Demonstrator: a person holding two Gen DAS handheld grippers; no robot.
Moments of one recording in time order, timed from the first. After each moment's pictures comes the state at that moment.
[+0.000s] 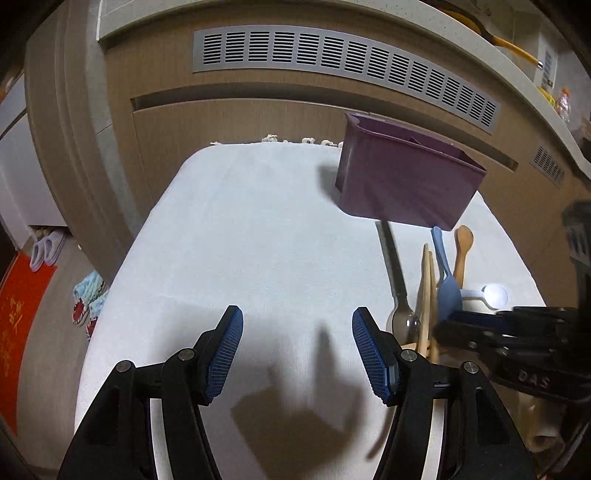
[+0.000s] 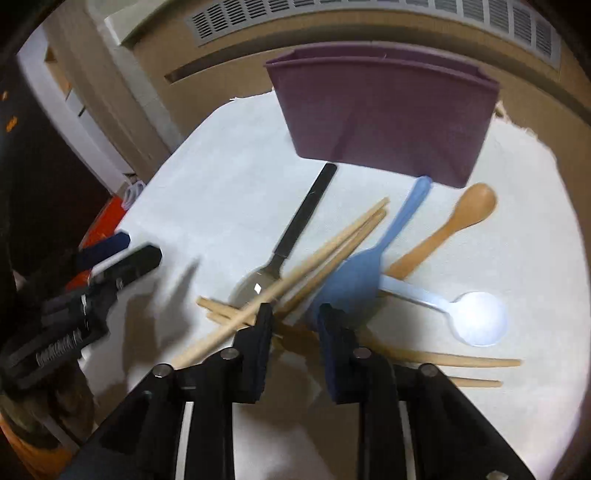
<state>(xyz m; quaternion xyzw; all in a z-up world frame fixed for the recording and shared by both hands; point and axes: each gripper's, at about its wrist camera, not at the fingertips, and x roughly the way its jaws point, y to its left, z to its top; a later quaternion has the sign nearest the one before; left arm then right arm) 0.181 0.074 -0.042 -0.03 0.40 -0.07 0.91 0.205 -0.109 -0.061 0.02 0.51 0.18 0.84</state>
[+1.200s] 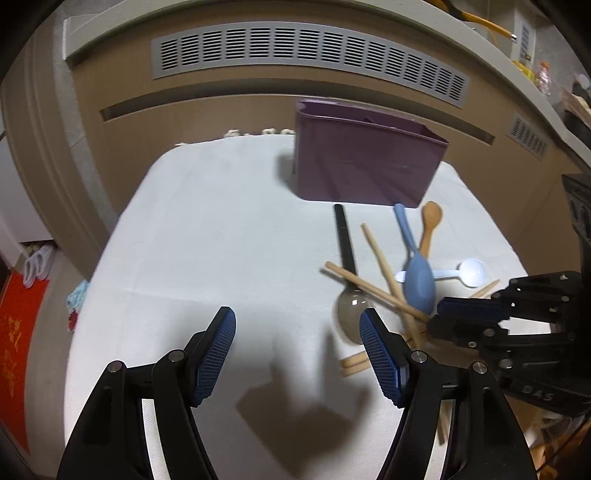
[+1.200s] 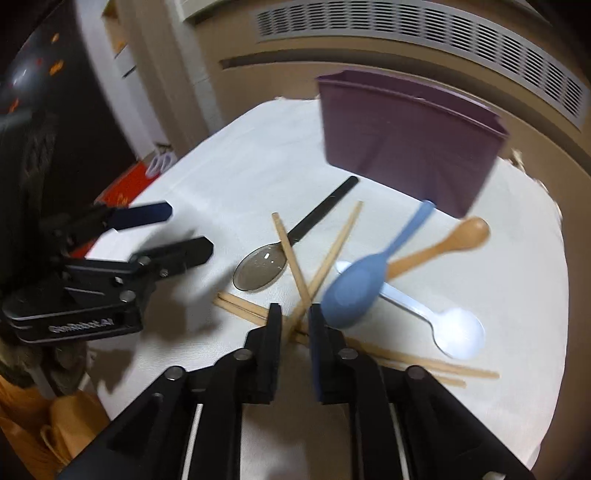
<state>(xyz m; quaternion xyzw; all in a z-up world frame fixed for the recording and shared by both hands) 0.169 0.033 -0.034 0.00 0.42 -0.09 0.90 0.175 -0.119 -0.045 -0.09 0.47 0.25 0.84</state>
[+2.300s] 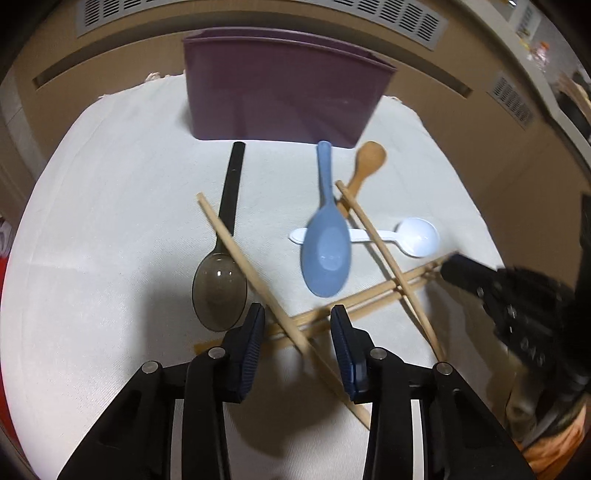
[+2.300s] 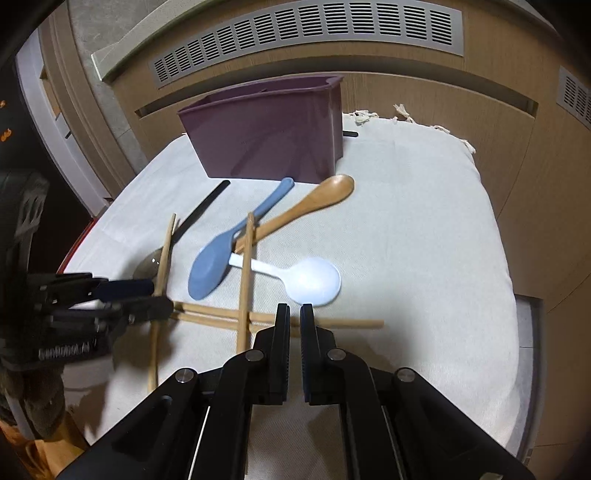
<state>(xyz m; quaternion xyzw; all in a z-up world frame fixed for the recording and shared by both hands) 0.191 -0.050 -0.063 -0.02 0.52 -0.15 0.84 0.161 -0.237 -0.049 0.00 0.44 0.14 0.89</state>
